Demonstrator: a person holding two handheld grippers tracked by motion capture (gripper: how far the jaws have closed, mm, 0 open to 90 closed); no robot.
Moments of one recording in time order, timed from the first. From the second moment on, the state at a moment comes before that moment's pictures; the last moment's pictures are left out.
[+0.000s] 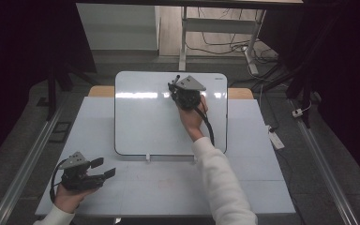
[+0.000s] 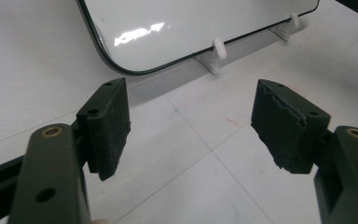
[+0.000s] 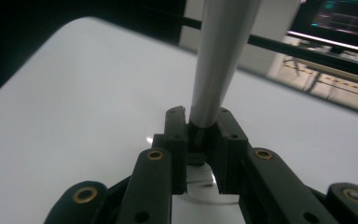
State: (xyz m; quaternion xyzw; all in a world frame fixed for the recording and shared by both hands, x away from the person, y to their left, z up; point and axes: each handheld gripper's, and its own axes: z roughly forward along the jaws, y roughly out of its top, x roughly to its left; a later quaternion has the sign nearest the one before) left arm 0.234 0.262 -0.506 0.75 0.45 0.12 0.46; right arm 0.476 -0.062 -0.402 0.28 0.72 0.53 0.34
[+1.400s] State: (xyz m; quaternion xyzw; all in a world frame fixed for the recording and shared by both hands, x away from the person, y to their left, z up) left arm 0.235 0.261 -0.506 0.75 0.45 0.12 0.46; right arm 0.477 -0.097 -0.399 0.29 0.72 0.52 0.35
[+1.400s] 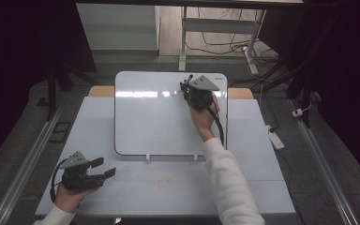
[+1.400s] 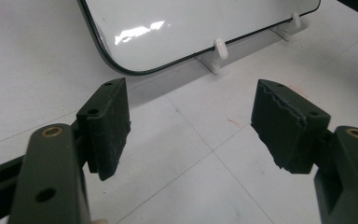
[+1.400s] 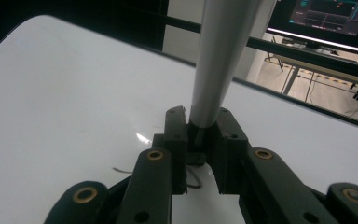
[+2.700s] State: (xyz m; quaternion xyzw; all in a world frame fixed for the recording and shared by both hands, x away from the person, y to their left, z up) left arm 0.234 0.261 -0.505 0.75 0.45 0.12 0.46; right arm 0.468 -0.107 -0.407 0.29 0.72 0.51 0.37
